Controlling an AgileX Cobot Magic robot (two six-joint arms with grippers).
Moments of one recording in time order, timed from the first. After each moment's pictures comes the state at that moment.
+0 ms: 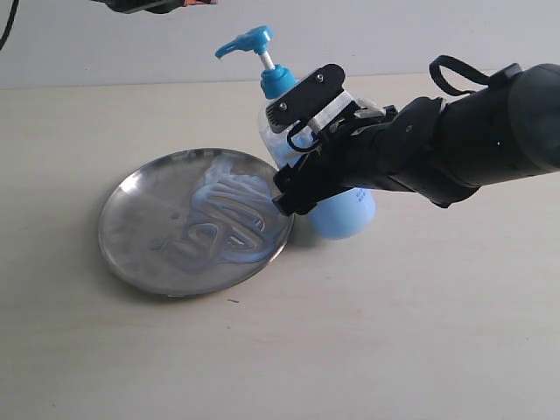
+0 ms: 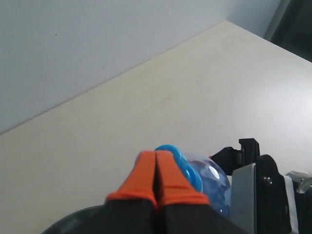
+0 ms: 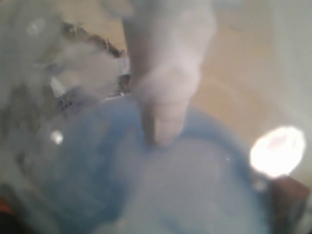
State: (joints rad) left arm -0.45 1.55 -1.25 -0.95 0.44 0.97; right arm 0.51 1.85 -0.91 0.94 -0.19 -1.12
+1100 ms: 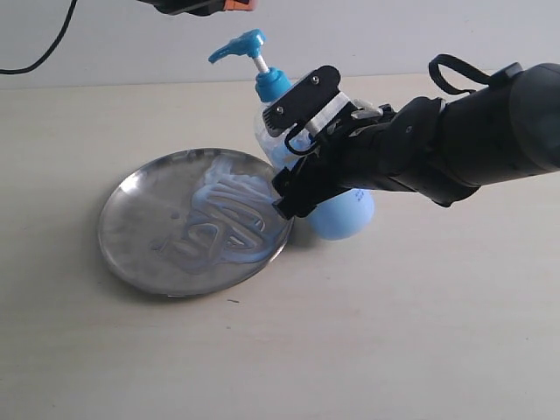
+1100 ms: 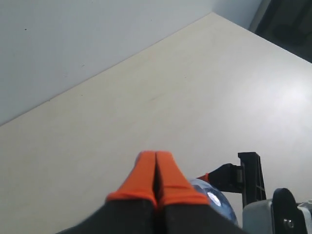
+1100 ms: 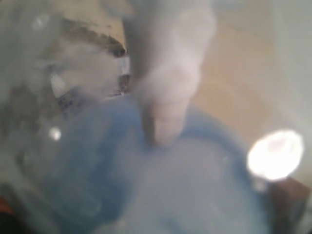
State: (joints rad) left arm -0.45 1.72 -1.40 -1.00 0.52 1.01; right arm 0.51 1.85 -0.91 0.91 -0.18 -1.12
